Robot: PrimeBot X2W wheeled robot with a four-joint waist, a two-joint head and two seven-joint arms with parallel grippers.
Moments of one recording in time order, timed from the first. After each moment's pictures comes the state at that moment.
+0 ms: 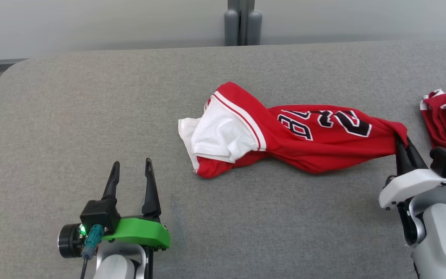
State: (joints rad) left arm -0.14 0.05 -0.26 0.23 -0.30 0.16 -0.26; right arm -0.35 -0.17 -0.09 0.57 0.18 0.13 -0.25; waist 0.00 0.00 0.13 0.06
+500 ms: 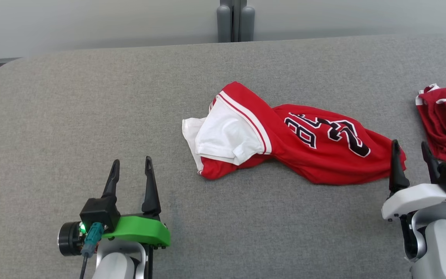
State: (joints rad) left arm -0.15 0.05 -0.26 0.24 -0.30 0.16 -0.26; right arm -0.24 -0.08 -0.22 0.44 0.08 0.13 -0.23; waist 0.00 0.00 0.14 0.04
